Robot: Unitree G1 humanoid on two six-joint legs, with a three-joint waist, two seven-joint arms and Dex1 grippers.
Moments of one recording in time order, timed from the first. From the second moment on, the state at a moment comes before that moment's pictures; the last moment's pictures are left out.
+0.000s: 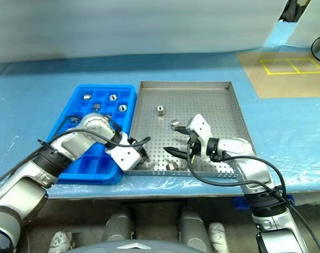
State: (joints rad) left arm -0.76 0.63 -0.61 0.21 0.21 -0.37 -1.47; right arm -0.31 -0.54 0.13 -0.23 0.34 0.54 0.90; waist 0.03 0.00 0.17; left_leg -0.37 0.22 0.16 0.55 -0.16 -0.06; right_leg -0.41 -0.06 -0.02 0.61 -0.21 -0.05
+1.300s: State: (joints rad) left arm -0.76 0.51 -0.54 -0.03 0.21 0.50 -1.34; right arm -0.32 -0.54 0.17 -0.21 0.30 0.49 0.89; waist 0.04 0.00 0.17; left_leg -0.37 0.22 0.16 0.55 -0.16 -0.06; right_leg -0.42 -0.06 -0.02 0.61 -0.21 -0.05
